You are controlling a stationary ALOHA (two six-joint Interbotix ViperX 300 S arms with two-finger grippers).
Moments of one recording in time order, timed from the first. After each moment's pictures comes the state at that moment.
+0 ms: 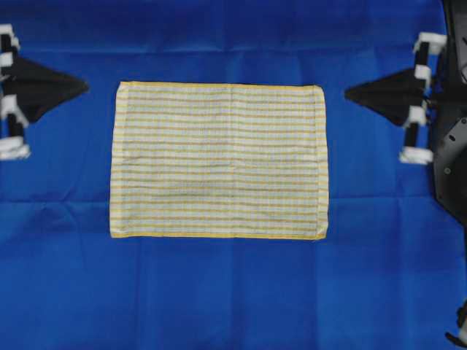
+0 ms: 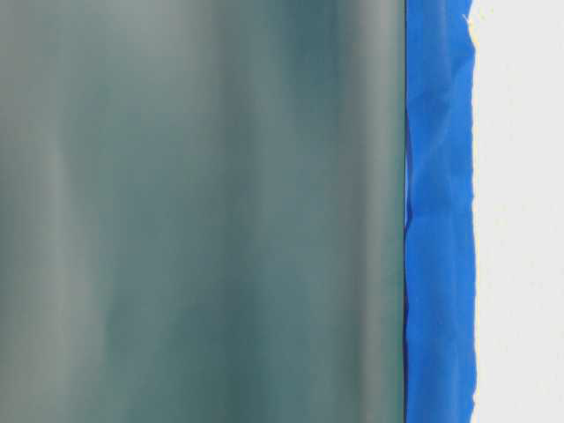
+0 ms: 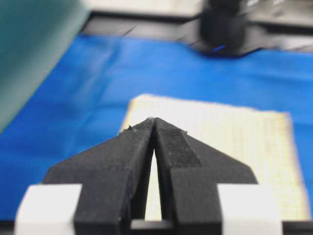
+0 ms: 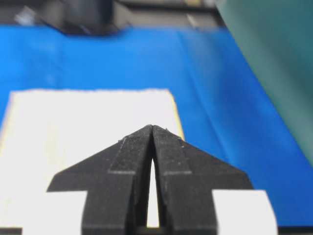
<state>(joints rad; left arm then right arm) 0.23 -0.83 1.18 -0.04 -0.23 0.05 -0.24 -0.82 1.14 0.06 -0.15 0.02</state>
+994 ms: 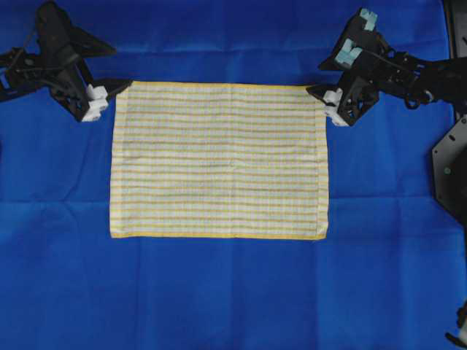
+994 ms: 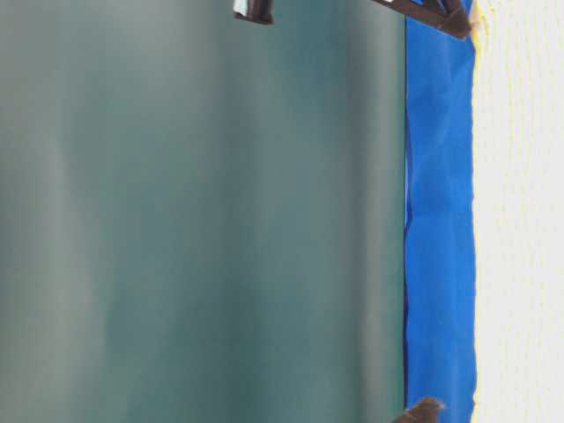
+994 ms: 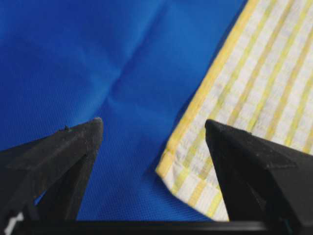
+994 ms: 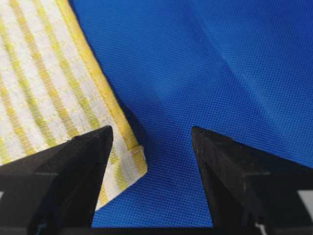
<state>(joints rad) 0.49 -0.12 1.14 -0.04 -0.43 0.05 -0.51 -0.06 1.05 0.12 -0.23 0.02</state>
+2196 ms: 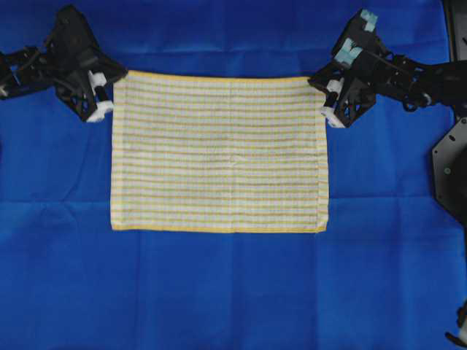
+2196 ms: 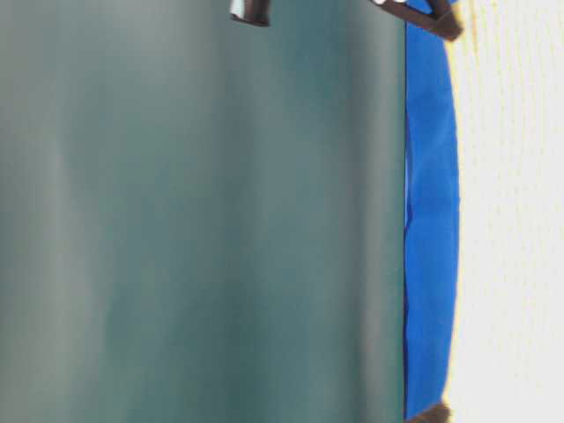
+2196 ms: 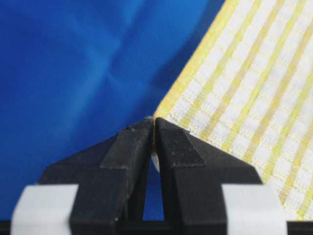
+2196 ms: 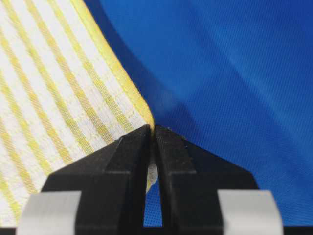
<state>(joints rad) 0.51 -0.10 1.09 -0.04 -0.31 0.11 -0.48 -0.11 1.05 0.18 -0.23 0.03</state>
